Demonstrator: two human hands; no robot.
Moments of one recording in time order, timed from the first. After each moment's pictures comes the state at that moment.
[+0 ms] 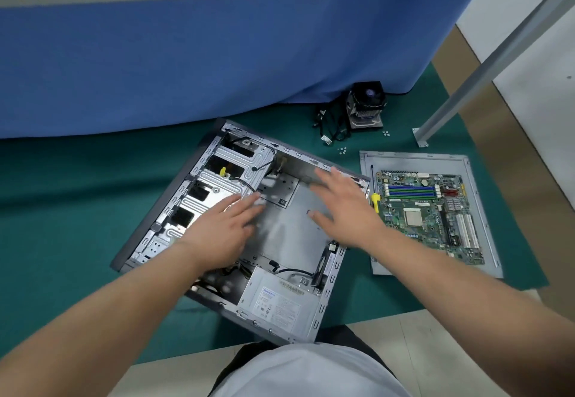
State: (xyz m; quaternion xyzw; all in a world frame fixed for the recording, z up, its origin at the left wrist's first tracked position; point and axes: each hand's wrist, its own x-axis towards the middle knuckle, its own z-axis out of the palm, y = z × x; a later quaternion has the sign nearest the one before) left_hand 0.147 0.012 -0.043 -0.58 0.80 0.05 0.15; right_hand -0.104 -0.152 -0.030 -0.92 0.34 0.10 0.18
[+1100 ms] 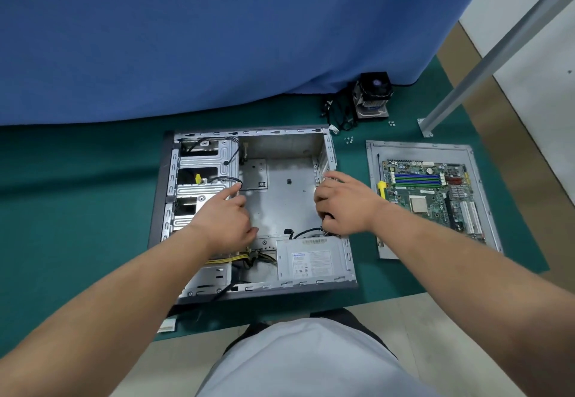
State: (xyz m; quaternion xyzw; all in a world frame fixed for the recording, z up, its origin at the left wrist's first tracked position) left_hand 0.156 0.027 -0.049 -0.60 0.77 0.08 0.21; right_hand -0.094 -0.147 -0.034 -0.98 0.12 0.17 0.00
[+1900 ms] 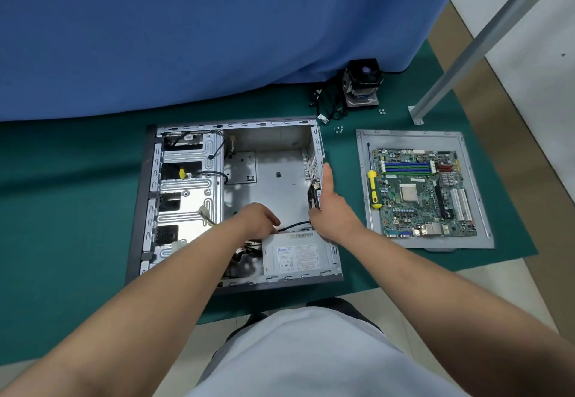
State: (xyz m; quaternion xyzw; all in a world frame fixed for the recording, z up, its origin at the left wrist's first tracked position) left_hand 0.080 -0.014 -0.068 -0.78 0.39 0.49 -0.03; right_hand -0.097 -0.089 -0.046 -0.74 0.54 0.07 0.39
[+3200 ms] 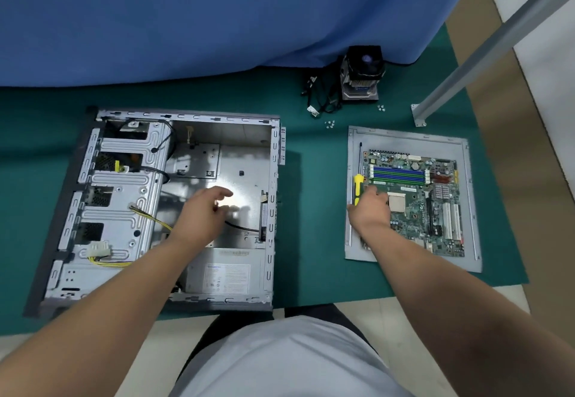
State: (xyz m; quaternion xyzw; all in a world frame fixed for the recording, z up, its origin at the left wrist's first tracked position) left_hand 0.088 0.002 -0.090 -0.85 0.36 0.32 -0.22; right_hand -0.190 -0.200 -0.126 -0.65 0.70 0.13 0.27
